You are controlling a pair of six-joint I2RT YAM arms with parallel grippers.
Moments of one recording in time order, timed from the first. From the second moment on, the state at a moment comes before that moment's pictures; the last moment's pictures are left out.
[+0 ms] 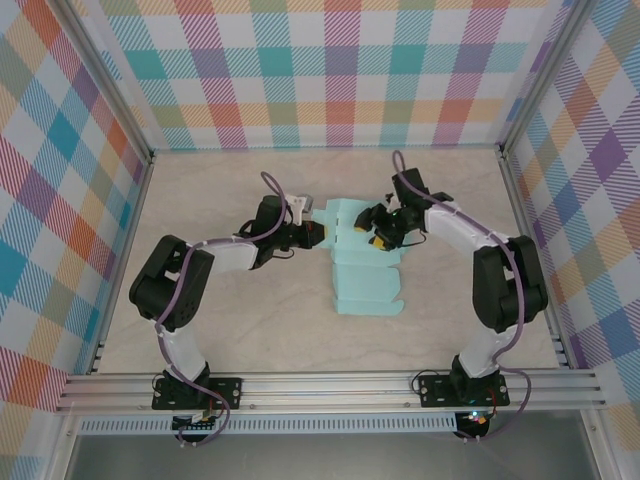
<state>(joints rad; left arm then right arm) -0.48 1.83 0.95 0.34 0.48 -0.45 0.34 1.74 1.24 -0.57 -0.53 0.91</state>
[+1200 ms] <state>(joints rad) -0.53 1.84 0.75 0.73 0.35 -0.34 0.39 2.02 1.78 -0.92 -0.35 1.51</state>
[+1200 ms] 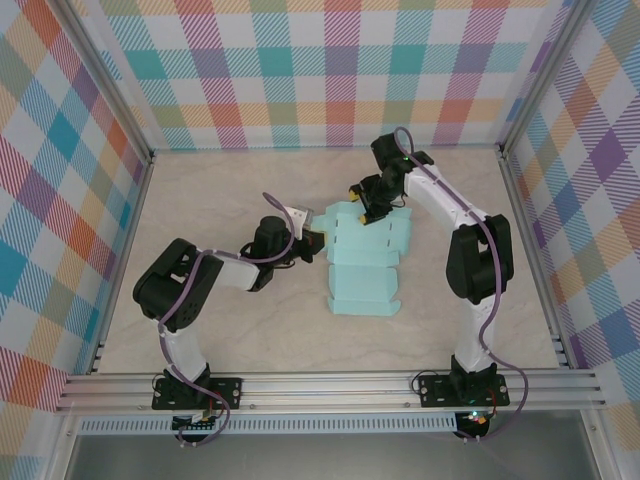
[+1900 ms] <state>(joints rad) -0.54 1.97 0.71 0.93 0.29 -0.43 0.41 1.94 1.45 -0.54 -0.31 1.41</state>
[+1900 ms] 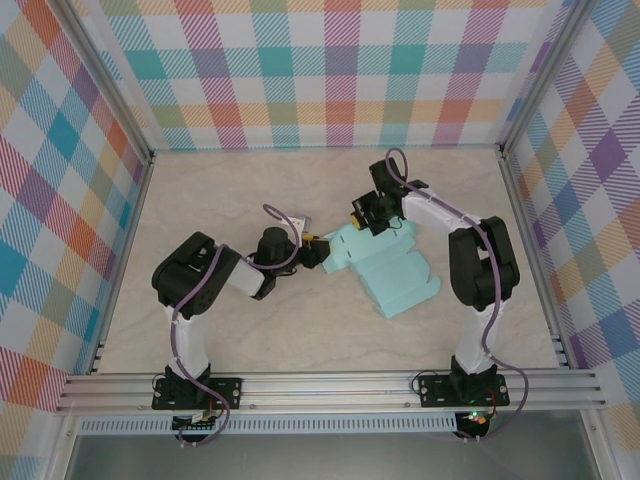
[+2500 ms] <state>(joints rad) -0.43 1.59 0.49 0.86 0.33 -0.25 0.40 1.92 1.39 -0.13 -0.57 1.21</state>
